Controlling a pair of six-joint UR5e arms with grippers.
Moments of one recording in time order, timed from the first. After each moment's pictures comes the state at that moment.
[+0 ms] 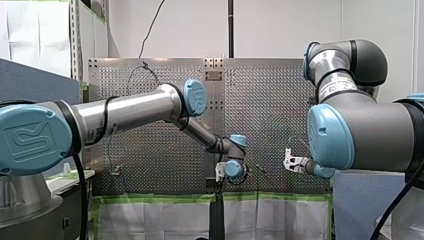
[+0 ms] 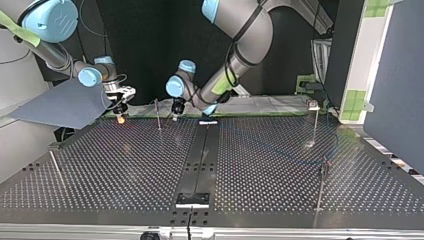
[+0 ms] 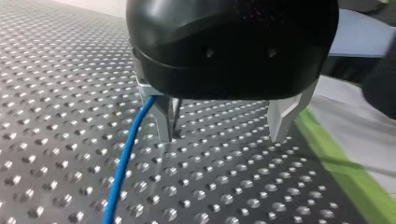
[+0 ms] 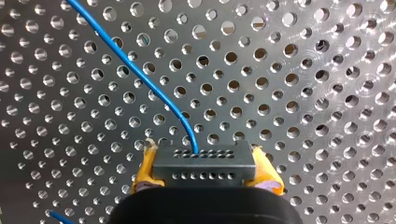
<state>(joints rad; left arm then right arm) -0.70 -2.90 -0.77 -2.89 -1.90 -1.64 1.61 -0.55 1.48 -0.85 1.09 1.68</state>
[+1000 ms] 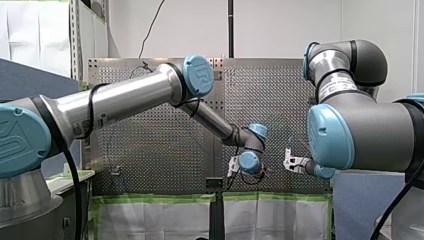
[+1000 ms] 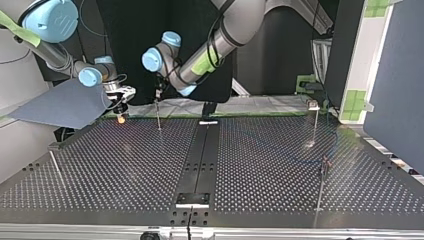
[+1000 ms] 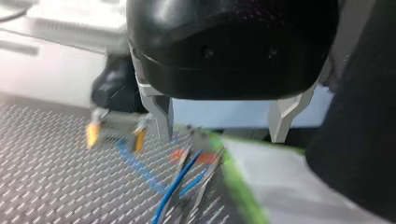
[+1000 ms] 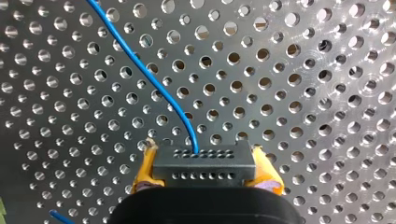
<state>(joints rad) -0.87 -2.76 -0.93 -2.99 -1.98 -1.59 1.61 -0.54 1.48 -0.85 1.09 1.68</state>
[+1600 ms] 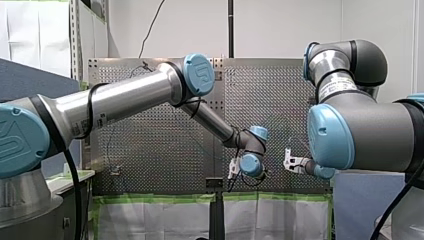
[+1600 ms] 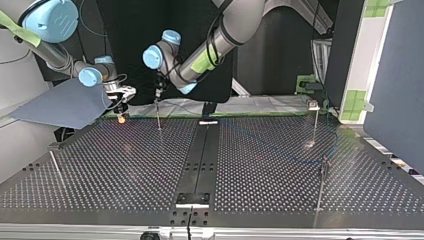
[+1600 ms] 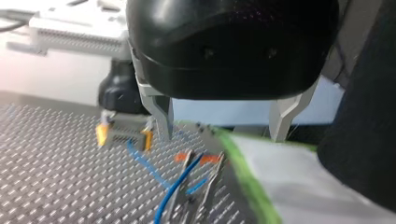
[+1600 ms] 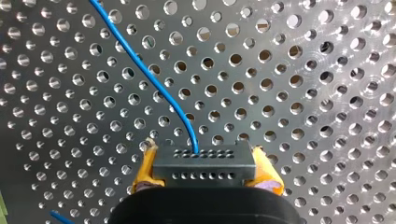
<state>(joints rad) -0.87 -2.76 -0.95 -2.92 -2.01 -1.61 1.61 -0.54 1.48 -0.85 1.09 1.68</state>
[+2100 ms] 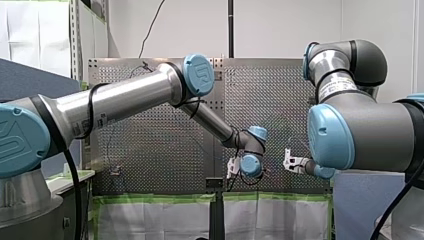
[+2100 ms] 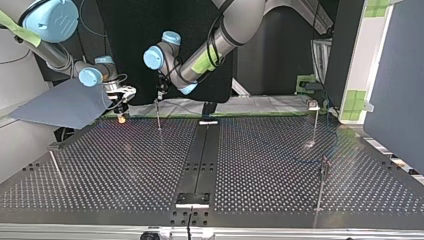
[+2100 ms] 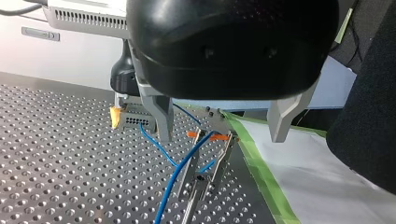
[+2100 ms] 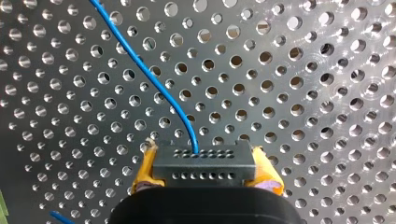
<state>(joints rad) -0.86 -2.76 -0.95 -2.90 -2.05 -1.62 1.61 -0.54 1.48 -0.85 1.09 1.68</state>
